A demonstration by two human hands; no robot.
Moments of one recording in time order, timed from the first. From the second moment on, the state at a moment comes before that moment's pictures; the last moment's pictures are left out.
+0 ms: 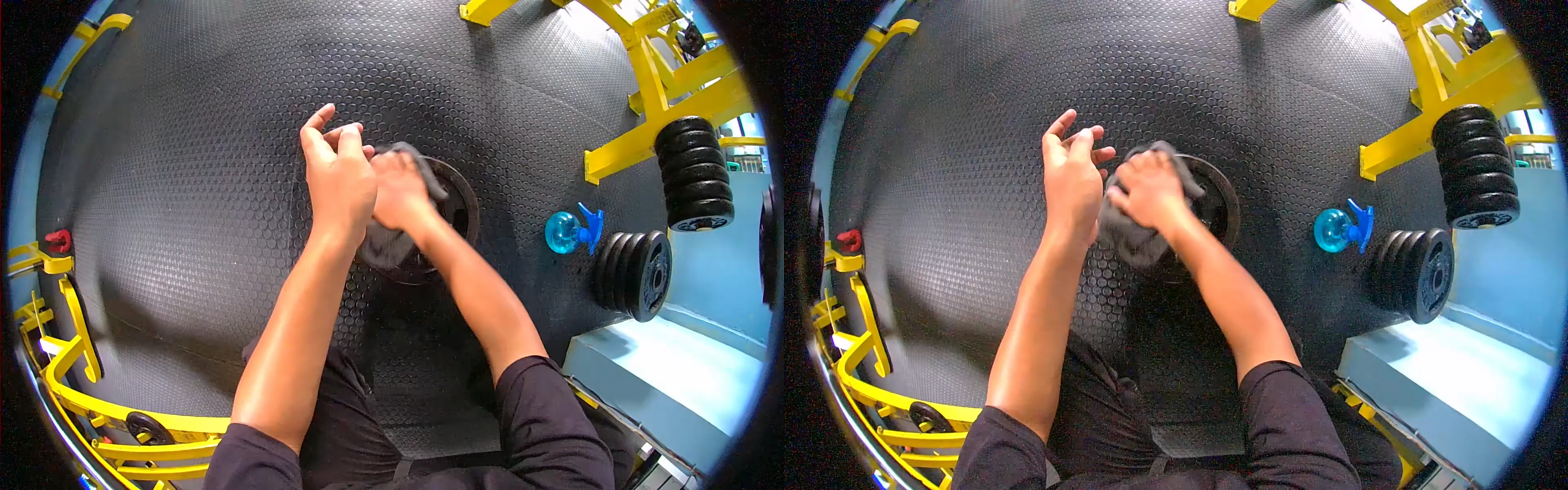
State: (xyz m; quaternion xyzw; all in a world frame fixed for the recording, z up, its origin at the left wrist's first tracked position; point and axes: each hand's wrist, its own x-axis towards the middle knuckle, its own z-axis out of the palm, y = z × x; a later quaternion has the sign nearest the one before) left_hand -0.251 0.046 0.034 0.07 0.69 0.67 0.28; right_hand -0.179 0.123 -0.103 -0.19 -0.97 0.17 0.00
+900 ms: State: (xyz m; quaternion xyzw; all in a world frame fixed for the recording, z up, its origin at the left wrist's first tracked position) left_hand -0.263 -0.007 0.067 0.08 0.70 0.67 0.23; right_hand -0.121 -0.007 -0.137 -0.22 -0.97 0.06 0.09
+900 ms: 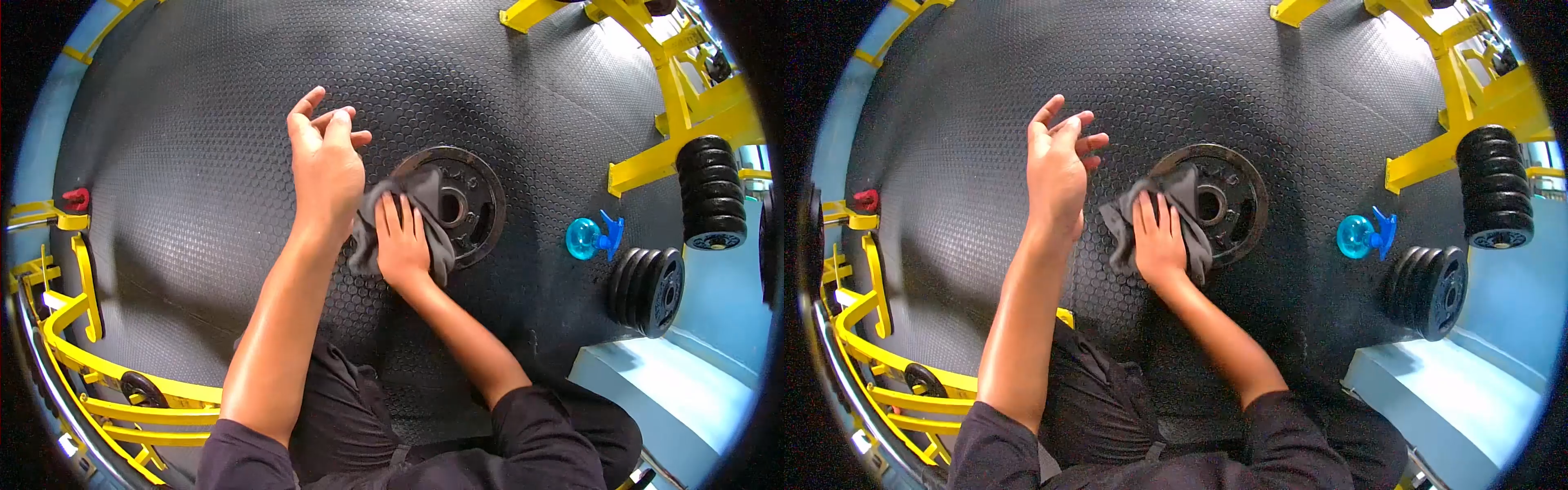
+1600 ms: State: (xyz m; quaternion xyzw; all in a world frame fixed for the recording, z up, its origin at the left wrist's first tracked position) left_hand -0.204 -0.059 0.011 0.41 0.85 0.21 0.24; right_hand 0.033 0.160 -0.104 -0.04 -0.99 0.03 -0.15
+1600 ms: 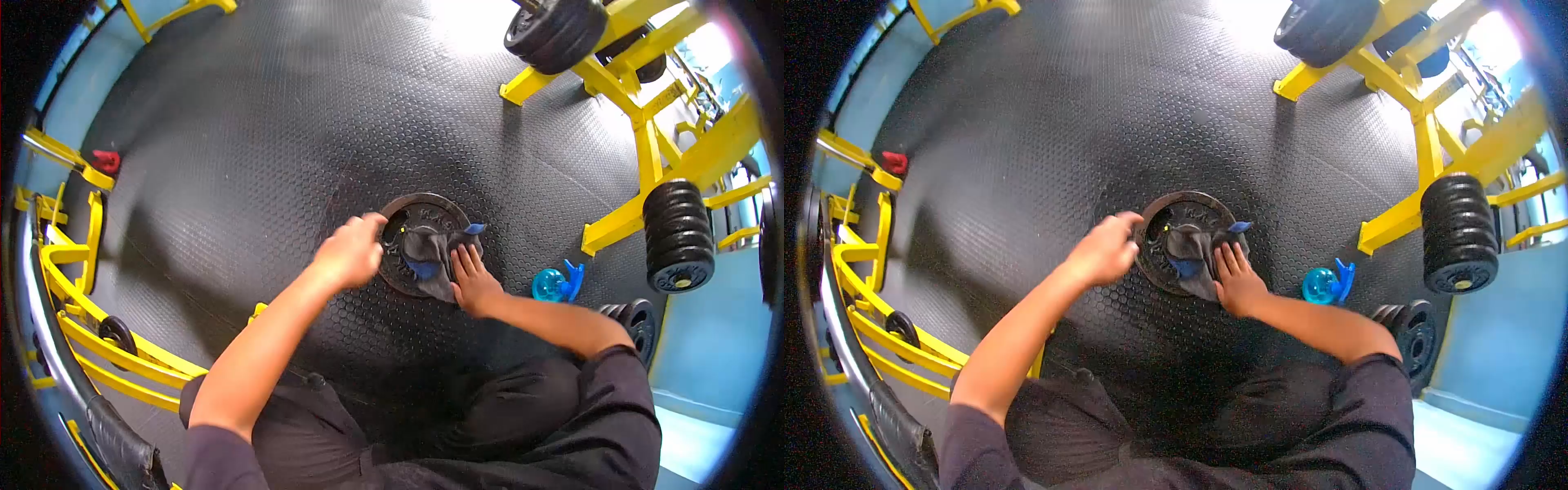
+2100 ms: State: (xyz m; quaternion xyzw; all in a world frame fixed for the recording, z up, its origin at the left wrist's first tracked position) left_hand -0.204 -0.033 -0.095 0.68 0.71 -0.19 0.04; right_hand 0.081 0.145 -0.052 0.00 -0.98 0.14 0.11
